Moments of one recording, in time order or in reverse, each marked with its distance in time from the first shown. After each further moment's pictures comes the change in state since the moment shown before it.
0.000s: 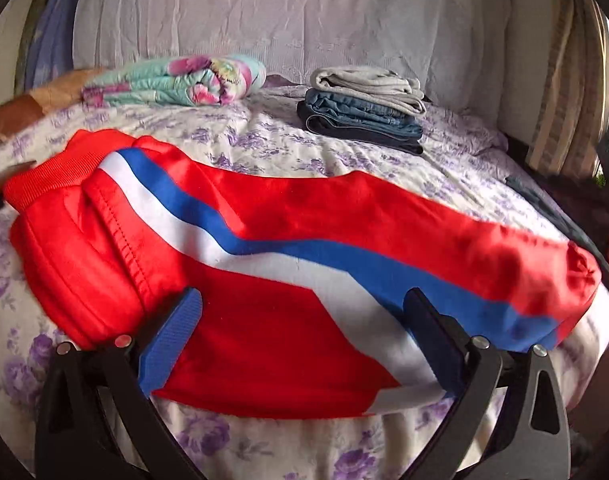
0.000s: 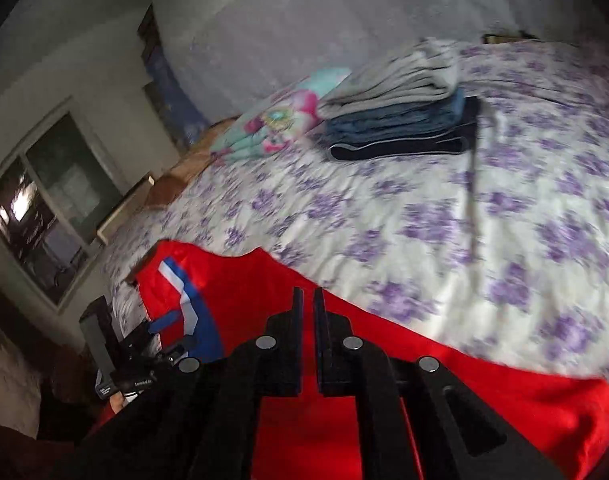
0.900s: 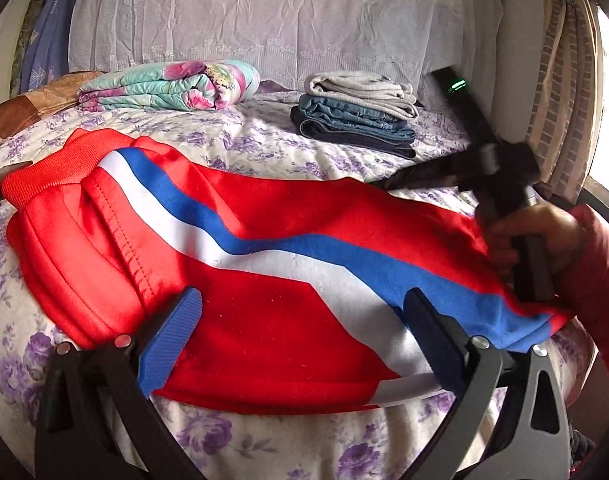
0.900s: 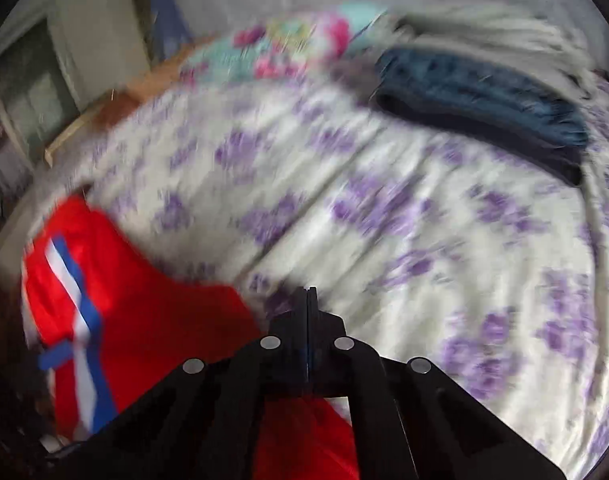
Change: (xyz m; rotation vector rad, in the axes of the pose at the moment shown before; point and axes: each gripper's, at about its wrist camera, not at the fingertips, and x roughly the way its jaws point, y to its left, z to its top) left arm -0.003 0.007 -0.001 -0.005 -0.013 -0.035; right arm 0.165 0.035 0.040 -0.147 0.117 -0.188
